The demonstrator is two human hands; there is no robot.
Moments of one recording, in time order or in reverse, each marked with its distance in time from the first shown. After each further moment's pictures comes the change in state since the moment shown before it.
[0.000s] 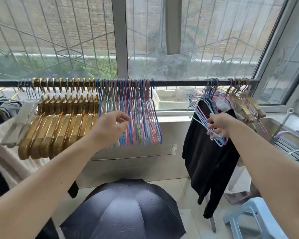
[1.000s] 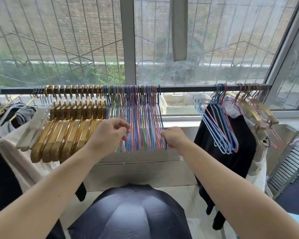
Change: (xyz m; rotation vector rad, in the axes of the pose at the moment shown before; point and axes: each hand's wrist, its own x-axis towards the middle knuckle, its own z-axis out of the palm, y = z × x) left_hand -0.013 -0.001 -0.006 -0.172 0.106 -0.085; right_hand -0.040 -0.020 0.169 -0.103 -0.080 -0.316
